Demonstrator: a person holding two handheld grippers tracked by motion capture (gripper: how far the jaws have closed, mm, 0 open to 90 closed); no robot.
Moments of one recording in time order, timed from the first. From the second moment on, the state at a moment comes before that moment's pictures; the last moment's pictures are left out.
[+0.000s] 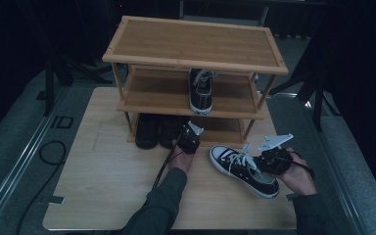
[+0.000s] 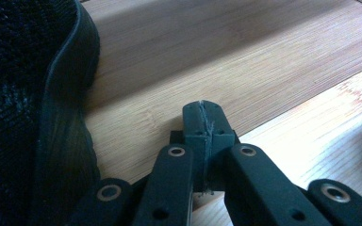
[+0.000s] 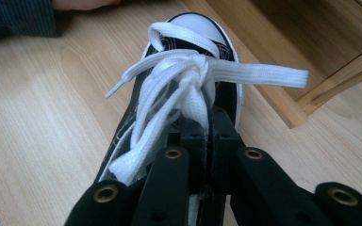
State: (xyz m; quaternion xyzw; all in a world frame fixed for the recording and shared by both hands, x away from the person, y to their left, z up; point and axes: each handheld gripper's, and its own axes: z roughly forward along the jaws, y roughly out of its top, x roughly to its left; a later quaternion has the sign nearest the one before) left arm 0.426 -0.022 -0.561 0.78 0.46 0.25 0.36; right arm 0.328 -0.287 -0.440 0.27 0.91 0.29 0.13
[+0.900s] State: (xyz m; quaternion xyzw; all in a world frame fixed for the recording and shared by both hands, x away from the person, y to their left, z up) left arm 0.426 -0.022 -0.561 0.78 0.46 0.25 0.36; right arm 0.333 -0.283 -0.417 0.26 0.90 0.31 0.14
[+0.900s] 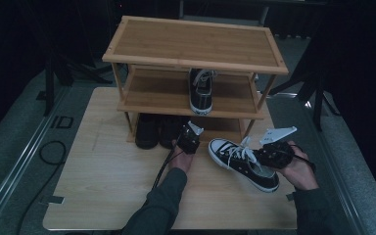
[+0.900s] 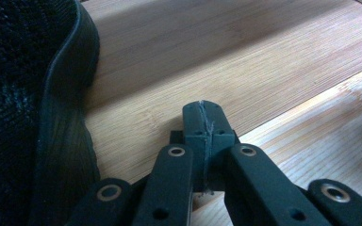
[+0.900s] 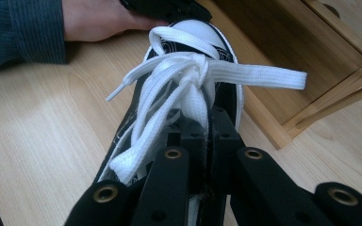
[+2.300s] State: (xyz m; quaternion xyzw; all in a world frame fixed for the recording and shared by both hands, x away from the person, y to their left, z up) left arm 0.426 -0.021 -0.561 0.78 0.46 0.24 0.36; right arm 0.338 -0.284 -0.379 0.23 0.90 0.34 0.15
